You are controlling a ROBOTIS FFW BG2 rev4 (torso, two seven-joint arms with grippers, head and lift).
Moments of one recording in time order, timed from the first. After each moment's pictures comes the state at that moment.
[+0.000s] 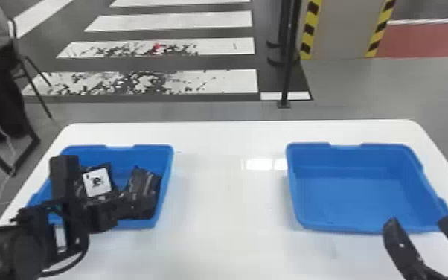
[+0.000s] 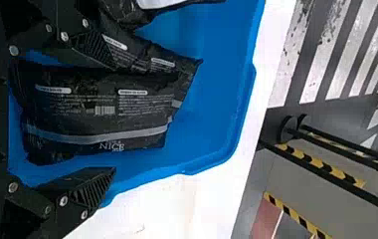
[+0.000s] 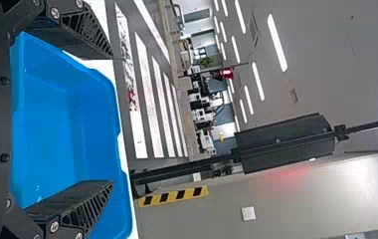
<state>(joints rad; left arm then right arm) 0.13 0.16 0.32 -1.99 0.24 1.14 -0.46 0.79 0.00 -0.18 -2.13 -0.34 -0.15 0.39</state>
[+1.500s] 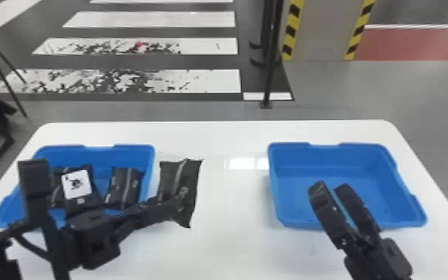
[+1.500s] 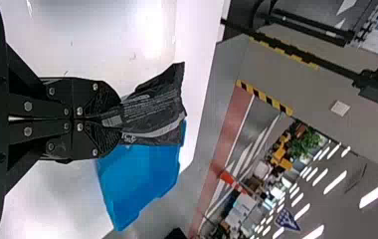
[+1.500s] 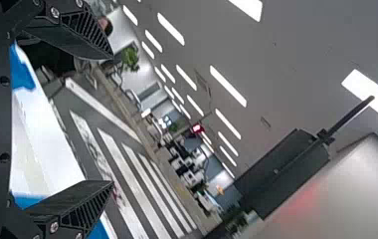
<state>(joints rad) 0.40 0.13 0.30 -2.45 0.56 1.16 -0.57 0.67 -0.06 0.05 -2.14 -0.74 -0.04 0.47</state>
